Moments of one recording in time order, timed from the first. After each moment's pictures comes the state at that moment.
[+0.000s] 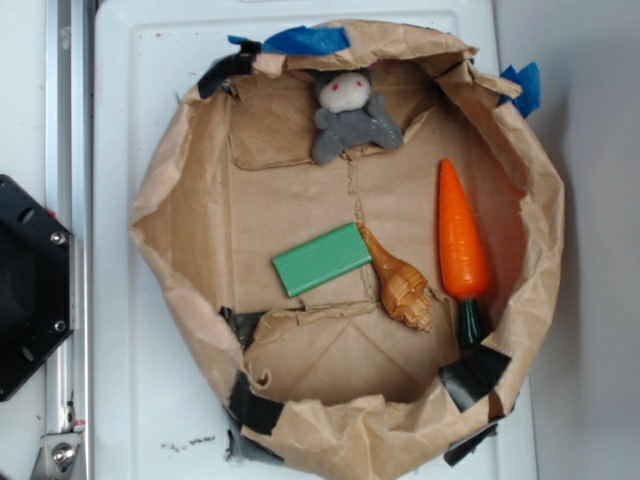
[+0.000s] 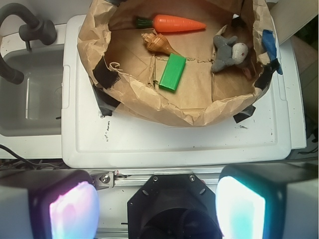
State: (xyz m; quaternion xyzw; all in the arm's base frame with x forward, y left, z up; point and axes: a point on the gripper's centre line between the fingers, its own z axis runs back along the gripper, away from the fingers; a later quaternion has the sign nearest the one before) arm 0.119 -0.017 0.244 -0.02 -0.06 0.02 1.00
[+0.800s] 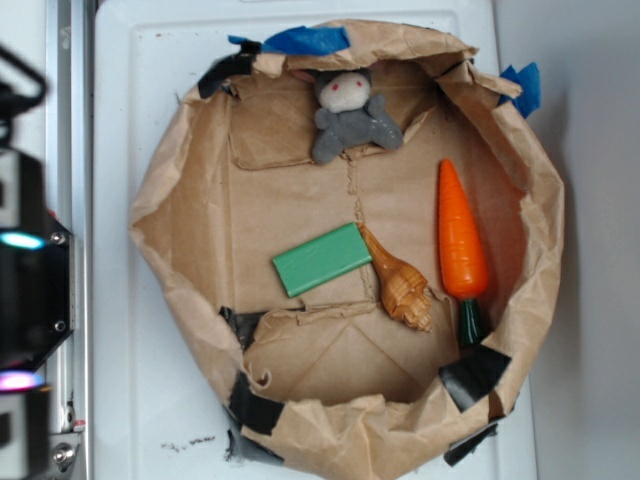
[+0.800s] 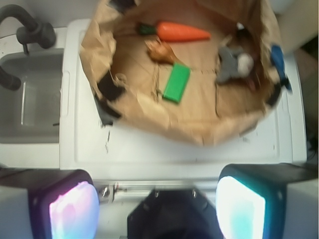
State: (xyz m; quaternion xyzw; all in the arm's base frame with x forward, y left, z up) arm 0.156 -0.021 0.235 0.00 -0.06 0.01 1.00
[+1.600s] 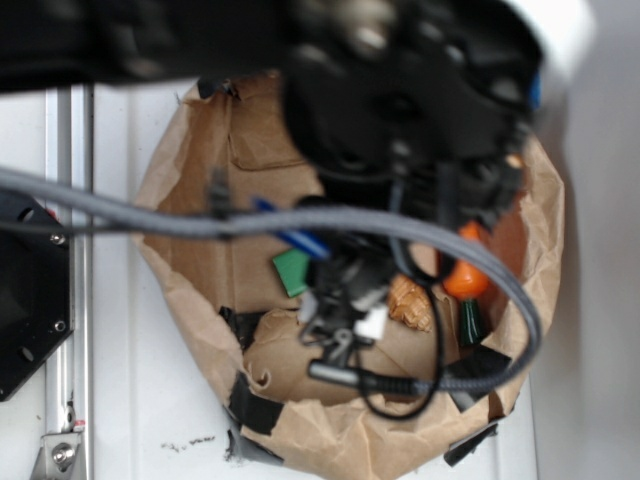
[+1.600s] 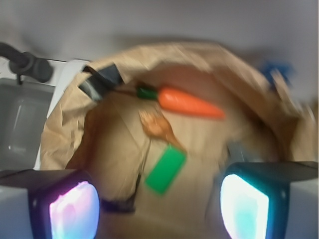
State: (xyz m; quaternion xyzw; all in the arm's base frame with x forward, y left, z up) arm 0.273 0.011 0.189 -0.04 -0.09 -0.15 0.98
